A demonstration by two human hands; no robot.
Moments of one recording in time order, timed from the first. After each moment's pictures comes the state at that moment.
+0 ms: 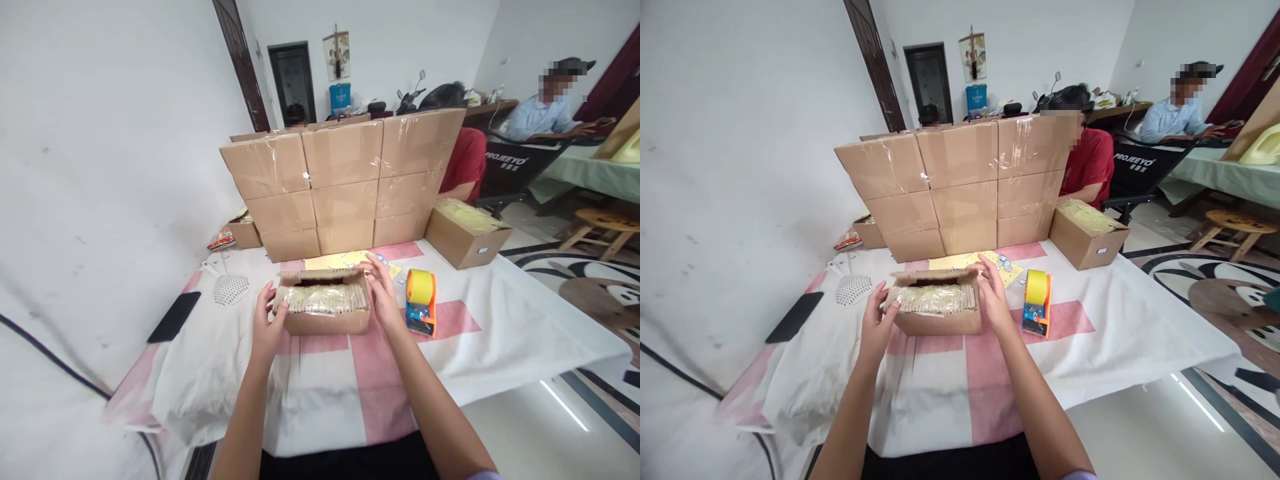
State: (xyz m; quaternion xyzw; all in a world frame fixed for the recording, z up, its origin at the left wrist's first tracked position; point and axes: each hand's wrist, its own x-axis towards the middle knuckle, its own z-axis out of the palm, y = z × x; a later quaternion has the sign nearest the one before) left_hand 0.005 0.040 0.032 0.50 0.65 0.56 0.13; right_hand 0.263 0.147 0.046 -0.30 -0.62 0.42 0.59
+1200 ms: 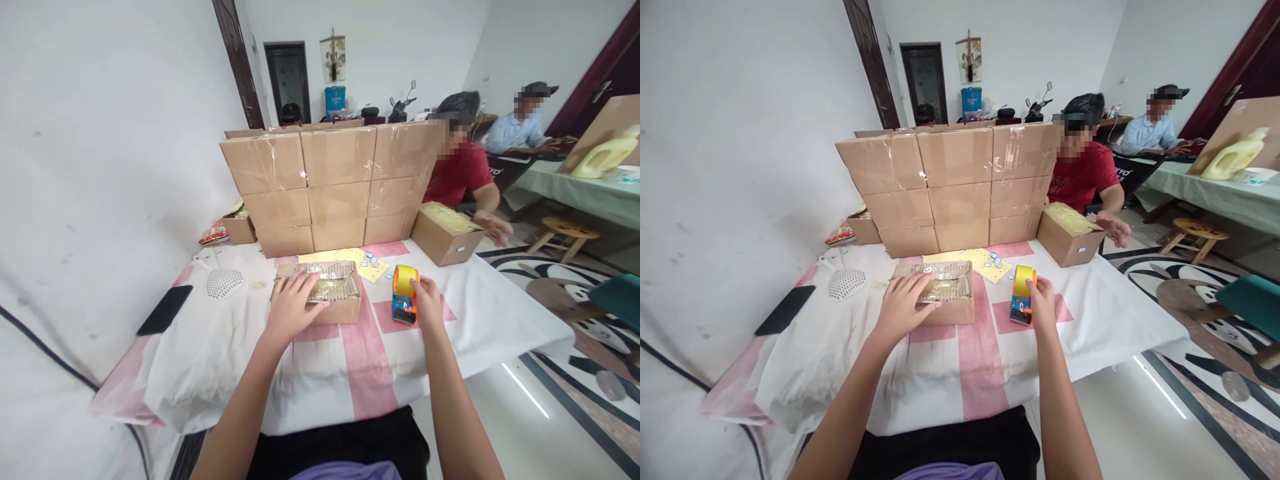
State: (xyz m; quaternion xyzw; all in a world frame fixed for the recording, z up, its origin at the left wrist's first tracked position) left_hand 0.056 0.047 0.083 0.76 0.58 0.26 -0.10; right_hand 0.383 0.155 0.003 -0.53 -0.41 0.35 0.65
